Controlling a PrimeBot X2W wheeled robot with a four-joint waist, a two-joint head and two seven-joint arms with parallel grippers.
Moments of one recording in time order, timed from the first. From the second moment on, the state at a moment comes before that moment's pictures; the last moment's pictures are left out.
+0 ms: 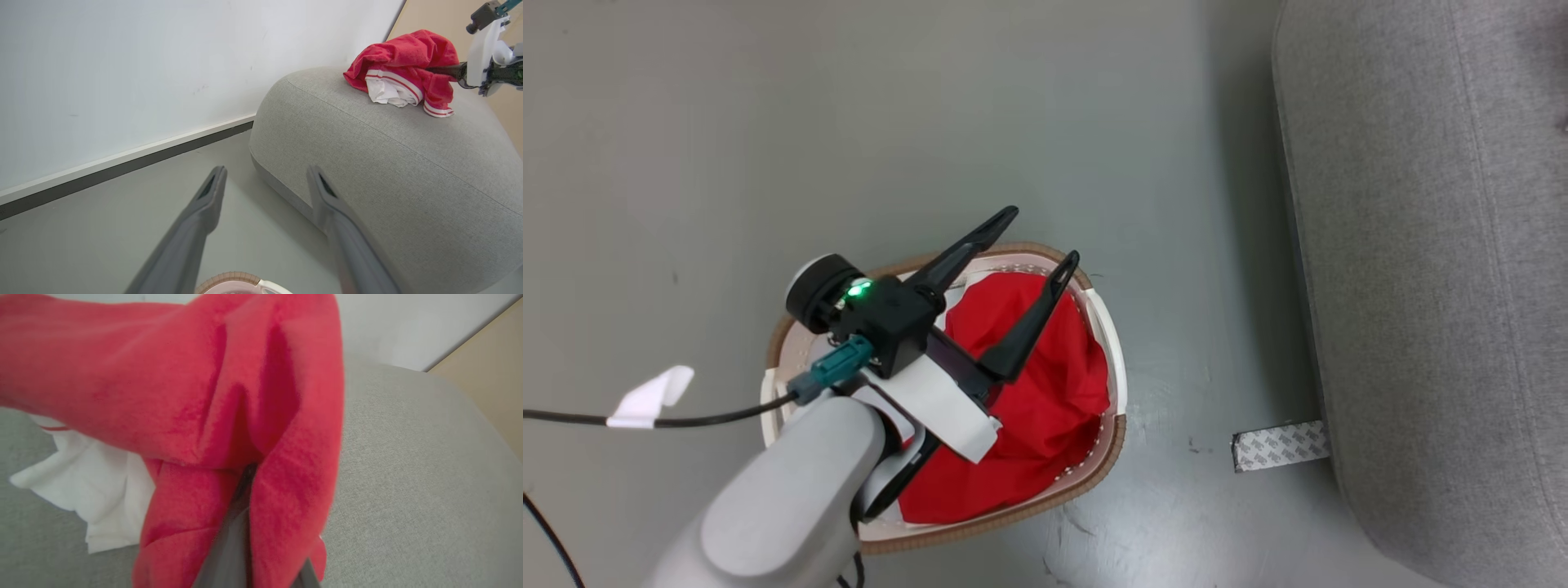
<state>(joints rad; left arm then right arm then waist) -0.69 0.36 -0.71 0.16 -0.42 -0.09 -0.22 -0.96 -0.55 -0.08 0.98 0.25 0.13 0.01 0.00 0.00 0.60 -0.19</state>
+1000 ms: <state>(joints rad) -0.47 0.32 -0.50 0.22 -0.50 0.01 -0.26 -0.62 -0.54 0.07 0.52 0.41 0.13 -0.05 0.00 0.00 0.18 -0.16</state>
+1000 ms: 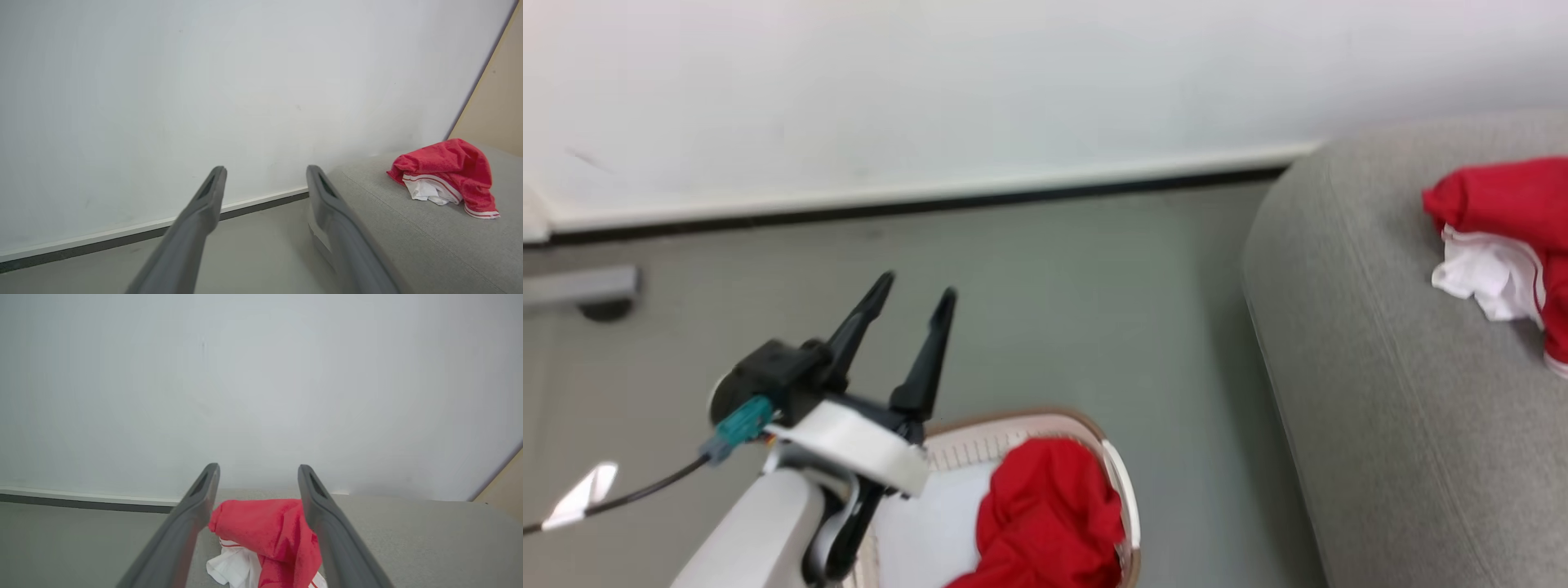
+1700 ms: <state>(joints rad) -0.17 0.22 -0.19 0.22 -0.38 0.02 -0.26 -0.15 -0.26 0.09 0.22 0.46 0.13 -0.25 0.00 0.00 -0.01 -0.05</state>
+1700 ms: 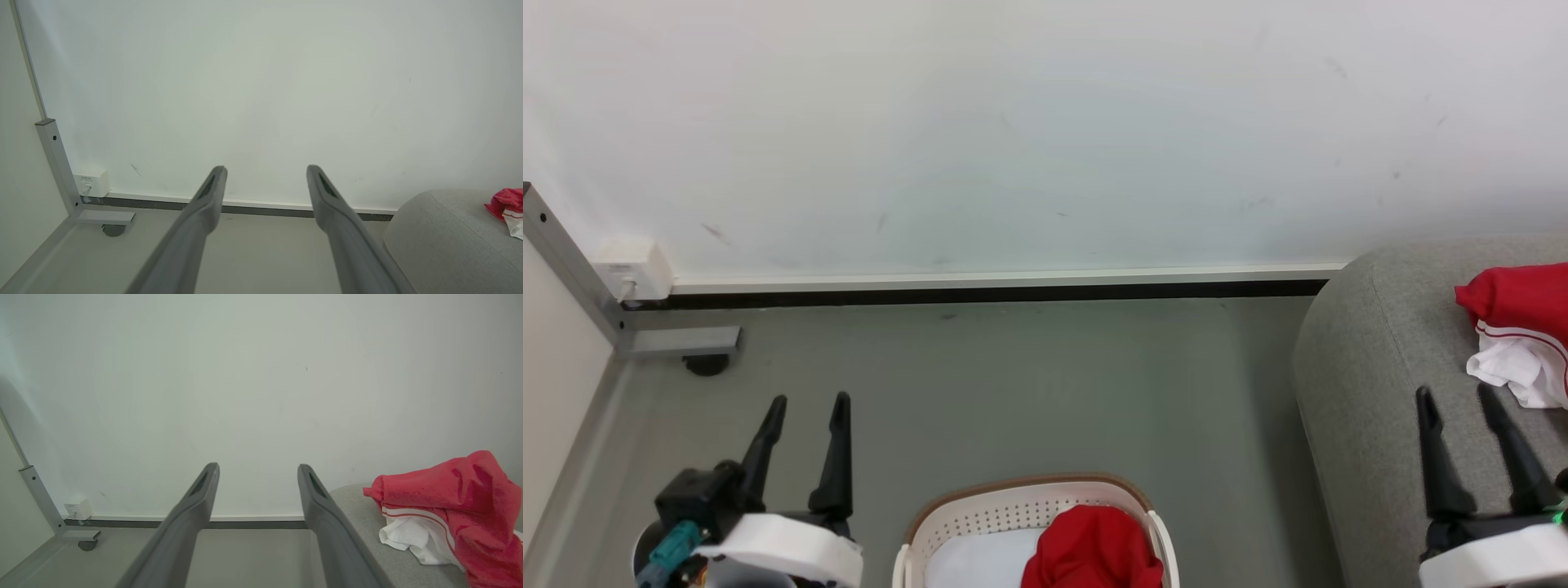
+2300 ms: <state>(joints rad) -0.12 0.11 -0.04 0.24 -0.23 -0.07 -0.26 -0.08 -0.12 0.06 0.18 0.37 0.13 -0.26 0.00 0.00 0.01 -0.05</state>
